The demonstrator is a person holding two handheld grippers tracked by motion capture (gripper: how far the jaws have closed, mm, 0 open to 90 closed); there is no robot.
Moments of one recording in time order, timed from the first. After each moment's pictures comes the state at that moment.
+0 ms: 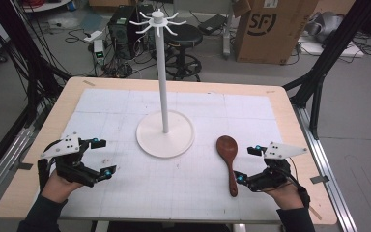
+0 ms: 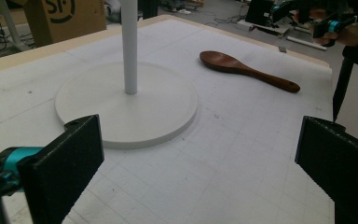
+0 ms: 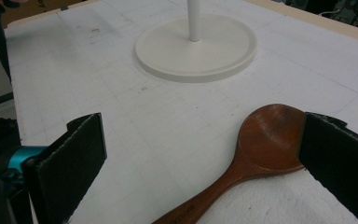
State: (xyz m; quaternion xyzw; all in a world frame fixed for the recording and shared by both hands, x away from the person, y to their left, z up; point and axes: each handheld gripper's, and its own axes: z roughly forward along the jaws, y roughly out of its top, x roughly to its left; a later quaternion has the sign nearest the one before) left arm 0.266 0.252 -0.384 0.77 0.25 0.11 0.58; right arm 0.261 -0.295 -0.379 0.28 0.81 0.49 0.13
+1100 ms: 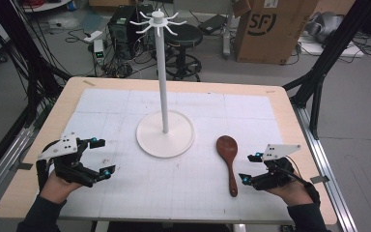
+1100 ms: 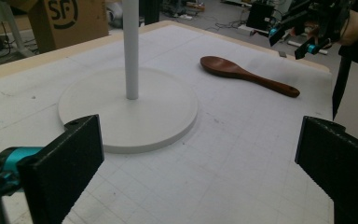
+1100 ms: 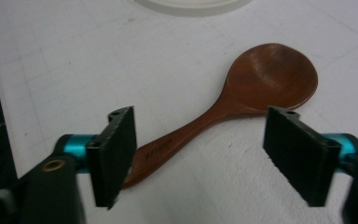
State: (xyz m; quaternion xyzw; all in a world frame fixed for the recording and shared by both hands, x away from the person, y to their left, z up) left arm 0.263 0.253 -0.381 0.76 0.25 0.12 0.59; right arm 0.270 -0.310 -0.387 0.27 0.87 0.39 0.11
